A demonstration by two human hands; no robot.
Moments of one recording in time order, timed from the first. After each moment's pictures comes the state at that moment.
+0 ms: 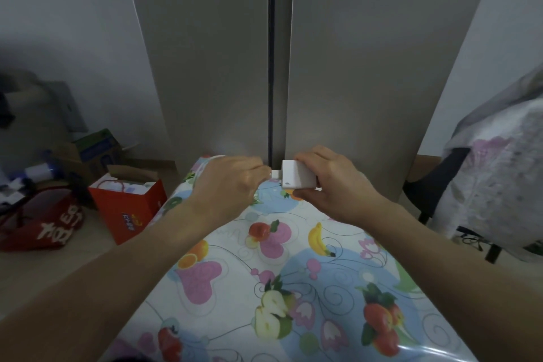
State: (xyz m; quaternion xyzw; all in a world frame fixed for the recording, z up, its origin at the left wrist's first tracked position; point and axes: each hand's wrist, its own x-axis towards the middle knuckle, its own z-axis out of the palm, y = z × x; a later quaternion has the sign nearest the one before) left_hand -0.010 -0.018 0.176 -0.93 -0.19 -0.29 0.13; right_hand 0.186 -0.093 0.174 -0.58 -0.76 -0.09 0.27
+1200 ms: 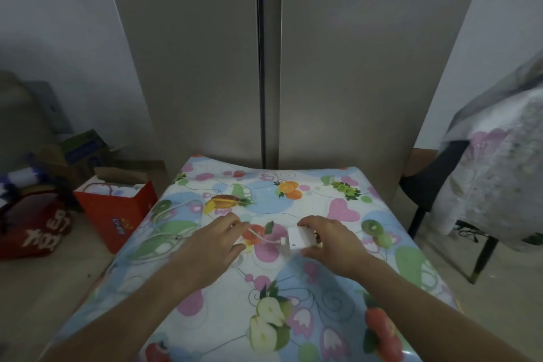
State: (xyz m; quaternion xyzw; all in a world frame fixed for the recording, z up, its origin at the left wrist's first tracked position) left_hand -0.041 -0.009 0.061 -0.95 -0.25 -0.17 0.04; right_hand 0.215 -0.089 0.041 -0.70 -0.67 0.13 0.22
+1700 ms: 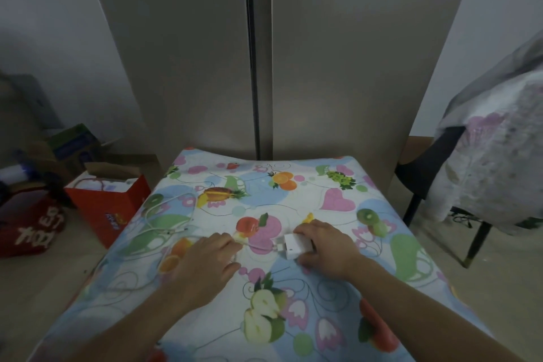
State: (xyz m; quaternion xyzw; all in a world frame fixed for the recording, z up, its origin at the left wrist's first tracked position) left_hand -0.040 -0.020 0.017 -0.95 -0.29 -0.15 -0.01; right_hand 0.217 -0.091 0.012 -0.72 -0.65 0.17 0.16
